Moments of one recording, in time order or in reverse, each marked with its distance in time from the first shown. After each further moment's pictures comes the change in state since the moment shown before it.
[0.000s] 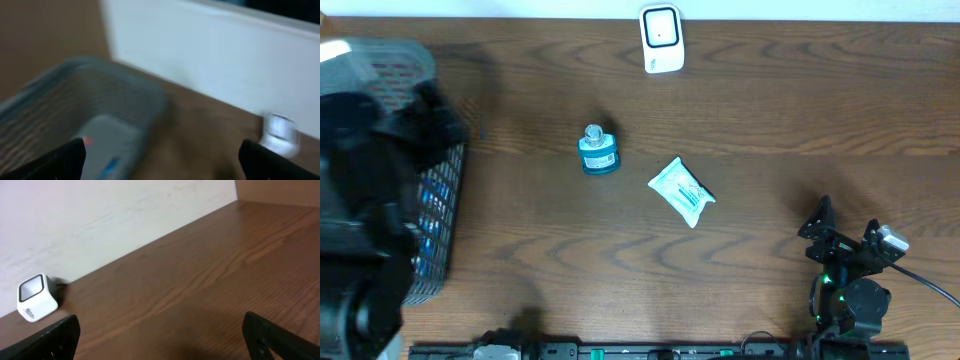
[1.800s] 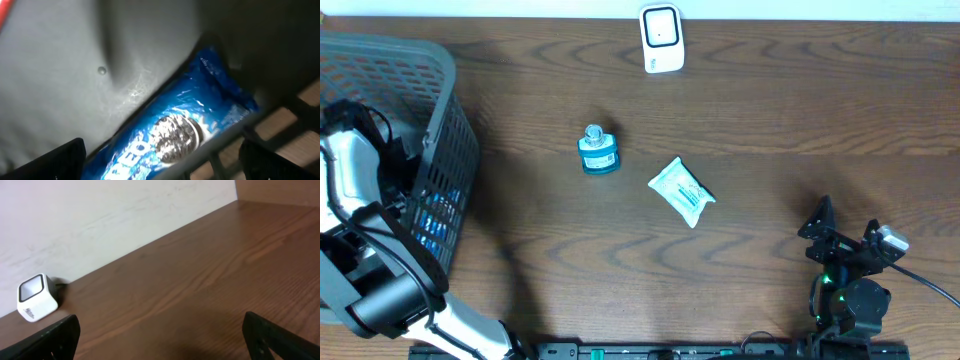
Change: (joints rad) left arm 0.661 0.724 -0.468 0.090 0.494 0.368; right arm 0.000 0.000 0.000 0.000 0.000 0.000
